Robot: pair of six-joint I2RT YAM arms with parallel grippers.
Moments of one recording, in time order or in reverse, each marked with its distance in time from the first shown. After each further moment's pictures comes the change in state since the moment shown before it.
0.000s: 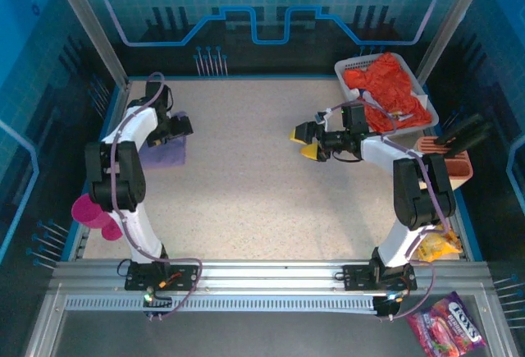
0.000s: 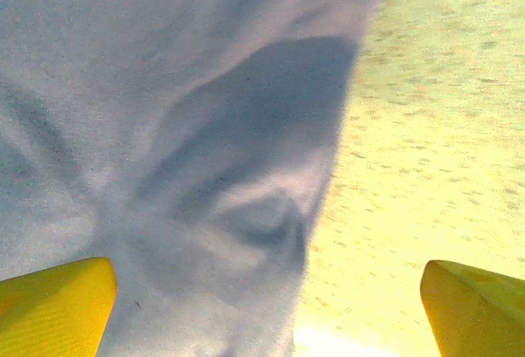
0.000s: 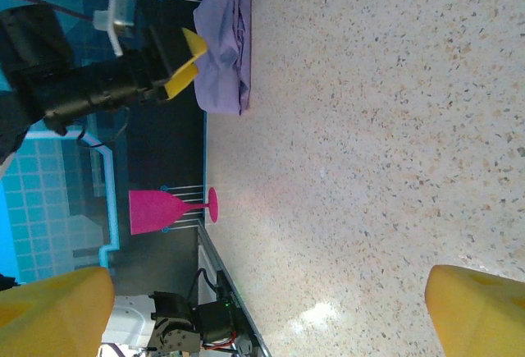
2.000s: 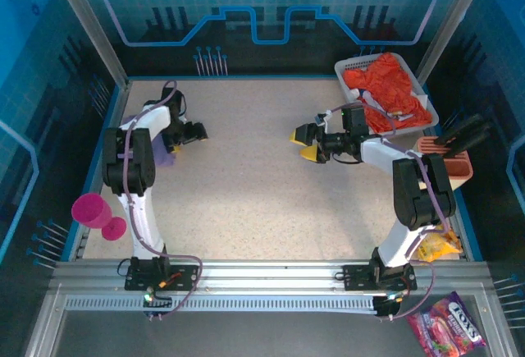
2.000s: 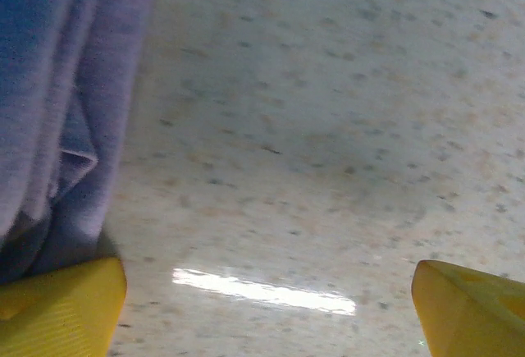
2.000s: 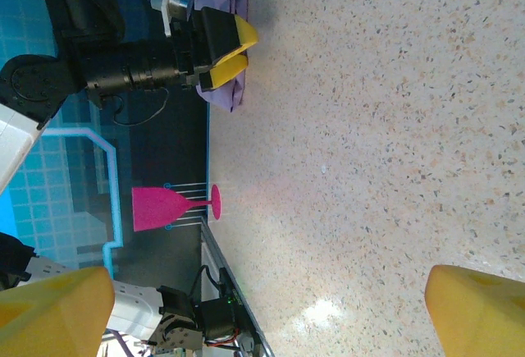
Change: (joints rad) left arm -0.021 0.212 0.085 -0.022 0.149 -0.050; right arm 0.000 0.000 -0.027 0.037 -0.012 0.014
